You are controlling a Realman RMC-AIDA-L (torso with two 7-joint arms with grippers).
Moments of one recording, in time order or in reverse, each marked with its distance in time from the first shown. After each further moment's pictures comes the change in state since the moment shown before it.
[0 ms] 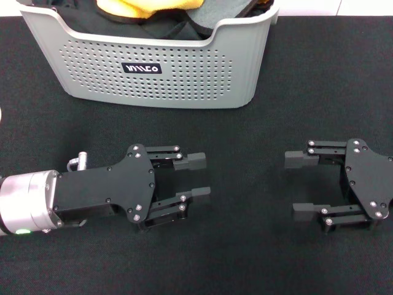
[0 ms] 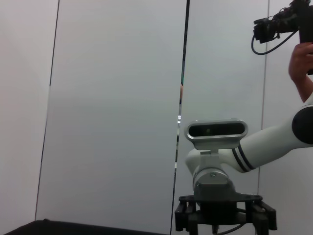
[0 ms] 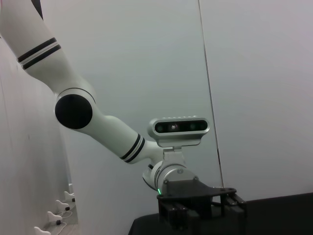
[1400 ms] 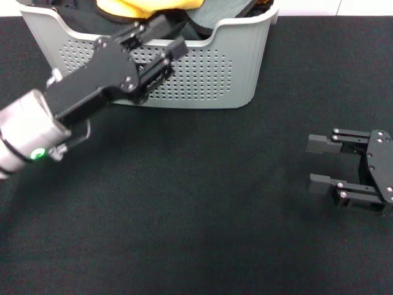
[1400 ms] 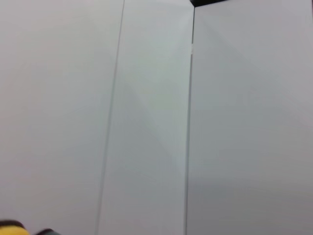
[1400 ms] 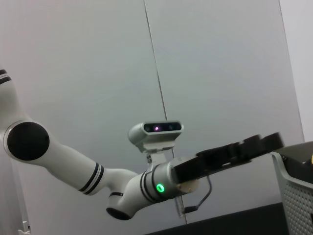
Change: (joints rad) left arm -0.012 -0.115 -0.335 0.109 -0.101 -0.169 -0.060; right arm -0.057 0.005 0.102 0.039 0.022 0.011 0.003
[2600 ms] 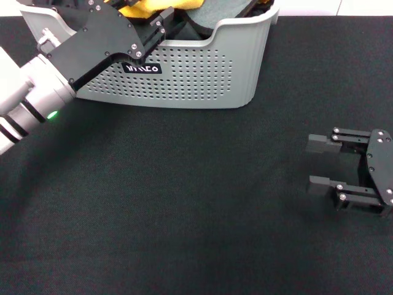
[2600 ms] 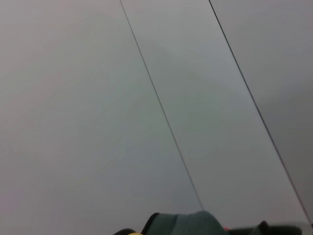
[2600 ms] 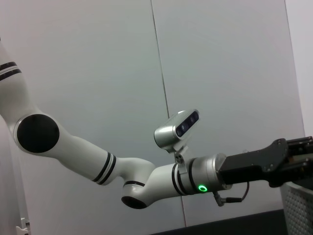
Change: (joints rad) left arm -0.060 -0.006 0.000 0.034 -0.060 -0.298 0.443; right arm 0.002 -0.001 -0.004 0.007 0.005 -0.006 -0.046
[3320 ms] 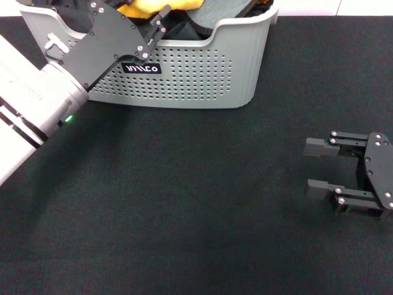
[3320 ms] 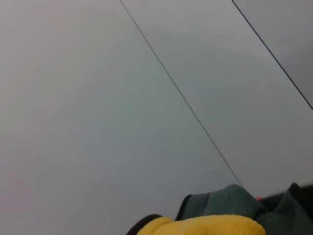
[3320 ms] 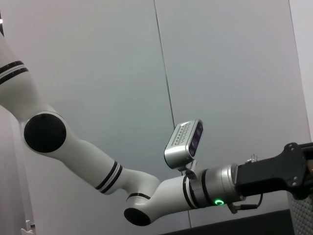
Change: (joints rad) left arm -0.047 -0.003 0.126 -0.177 -0.281 -0.048 0.384; right arm 0.001 0.002 -0.007 0.010 0.000 -0.005 -0.002
